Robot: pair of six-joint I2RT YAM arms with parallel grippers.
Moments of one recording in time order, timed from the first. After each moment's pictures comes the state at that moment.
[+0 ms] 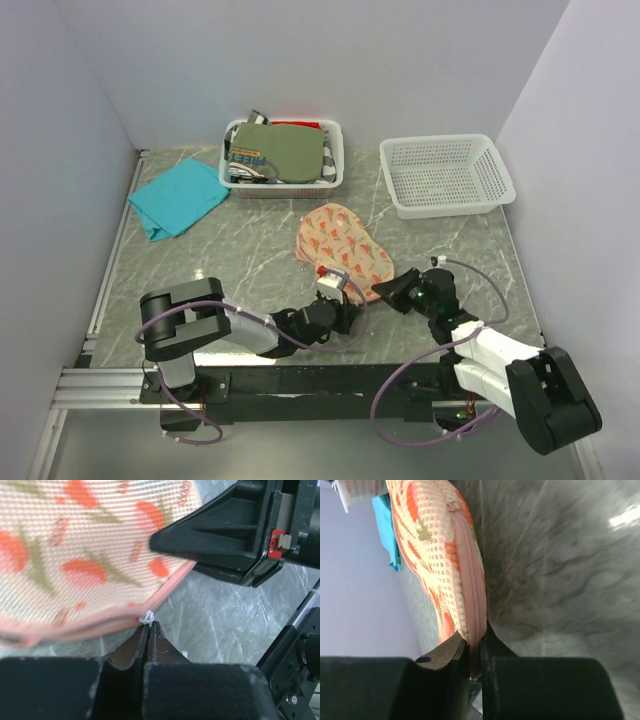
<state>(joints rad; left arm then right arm) -1.27 1.76 0.61 0.78 -0.41 -0.69 0.32 1.01 0.09 0.39 -0.24 1.20</state>
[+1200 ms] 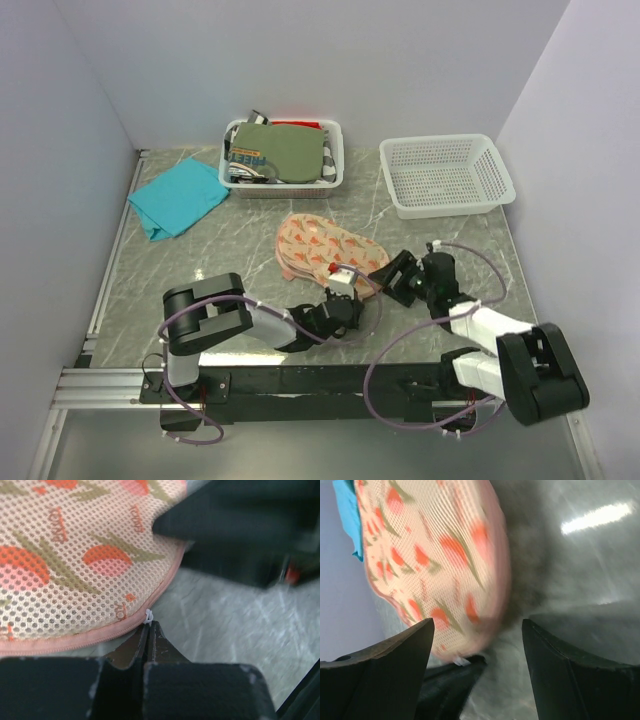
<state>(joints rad) -1.26 1.87 0.73 0.67 -0.49 -0.72 0.23 1.17 0.25 0.28 -0.34 0.95</state>
